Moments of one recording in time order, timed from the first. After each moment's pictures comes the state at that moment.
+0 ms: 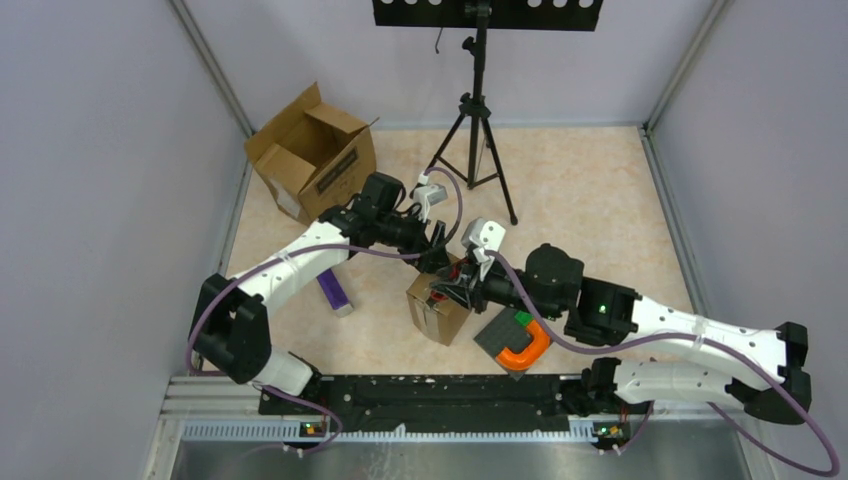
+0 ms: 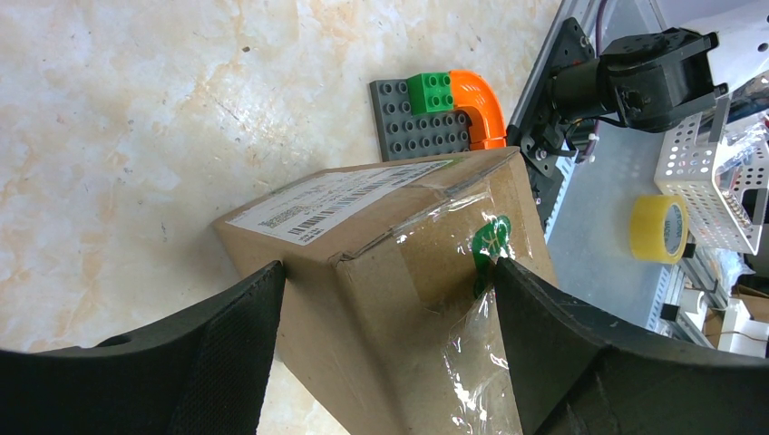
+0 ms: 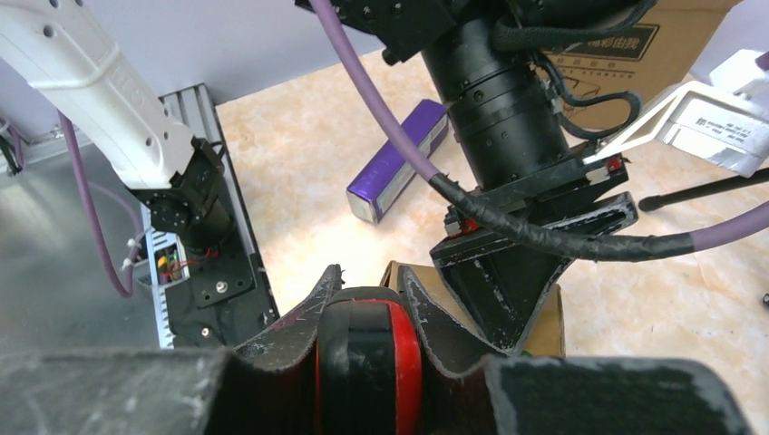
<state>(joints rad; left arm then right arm) -0.57 1.48 1.11 -0.45 0.75 -0.14 1.22 0.94 0.93 -0.11 0.06 0.05</state>
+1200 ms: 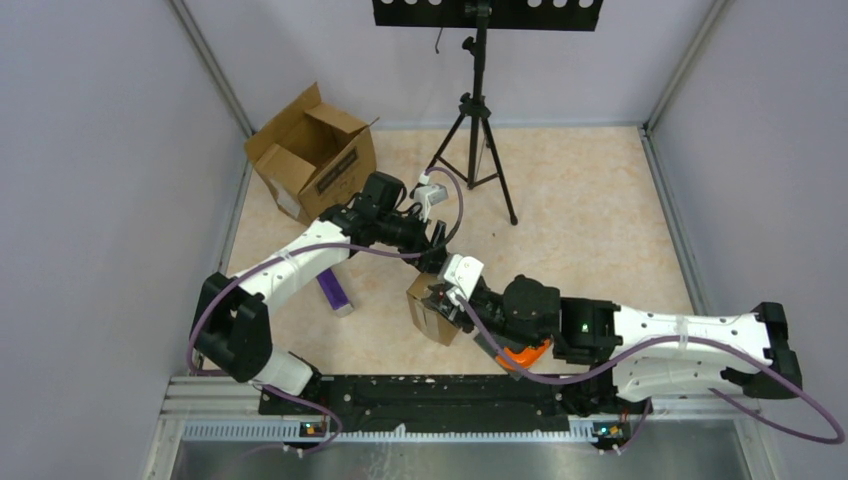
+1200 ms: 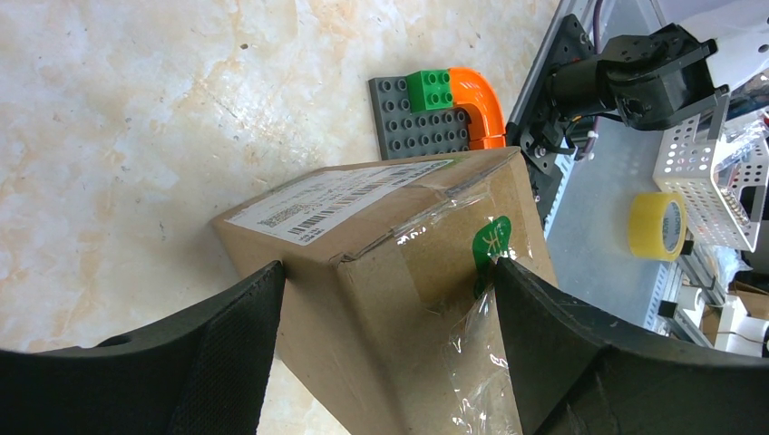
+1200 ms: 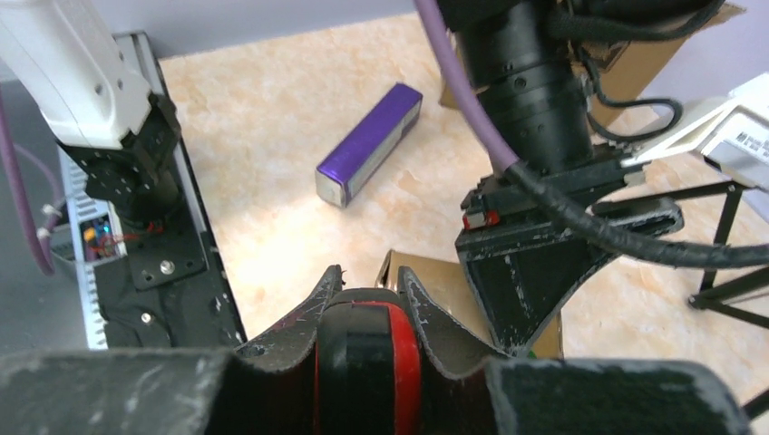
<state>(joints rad) -0.57 1.49 1.13 -0.47 0.75 -0.13 1.41 1.00 0.90 -0.06 0.31 -0.08</state>
